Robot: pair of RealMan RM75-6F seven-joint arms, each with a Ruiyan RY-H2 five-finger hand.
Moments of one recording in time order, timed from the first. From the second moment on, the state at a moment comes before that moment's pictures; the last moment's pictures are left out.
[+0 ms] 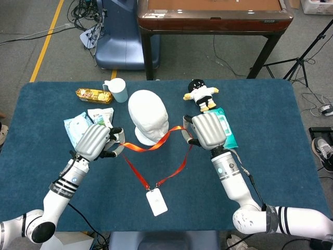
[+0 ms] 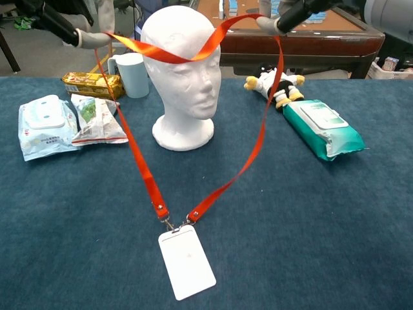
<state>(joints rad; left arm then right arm) -0.71 -1.17 -0.34 -1.96 1.10 1.06 0.20 0.82 -1.39 0.38 -1.88 -0.93 1.23 -0.61</state>
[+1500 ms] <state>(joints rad) -1.12 -1.32 -0.48 -1.47 0.52 0.95 0.32 1.09 -1.51 0.54 -1.43 -0.54 1.21 -0.71</state>
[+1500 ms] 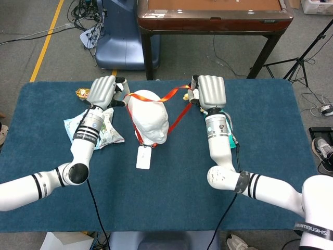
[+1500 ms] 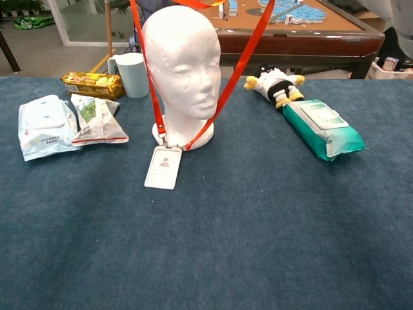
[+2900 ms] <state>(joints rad) -1.26 -1.50 -0.47 -1.00 0.25 0.83 0.53 1.29 -1.71 0.56 -1.15 -0.34 1.17 -0.95</state>
